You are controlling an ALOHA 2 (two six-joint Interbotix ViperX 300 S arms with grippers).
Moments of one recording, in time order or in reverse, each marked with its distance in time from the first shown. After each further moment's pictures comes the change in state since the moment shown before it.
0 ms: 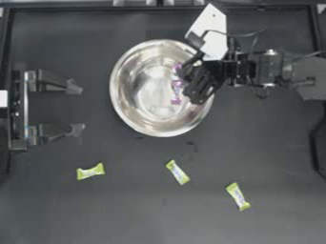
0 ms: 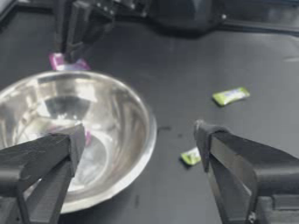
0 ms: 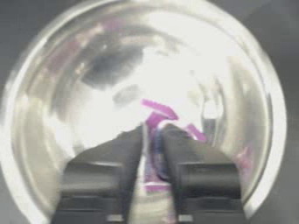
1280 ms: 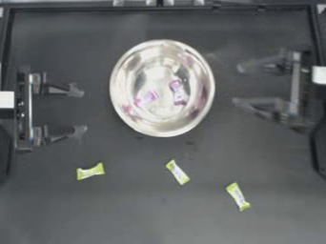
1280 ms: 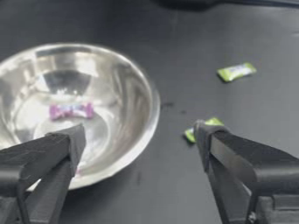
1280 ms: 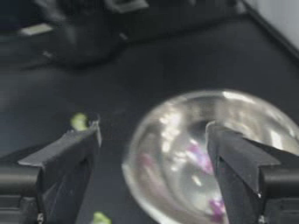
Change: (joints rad) left arm 0.018 0.025 -0.002 0.000 0.060 -0.002; right arm 0.091 -0.735 0.495 -0.123 -0.416 -0.002
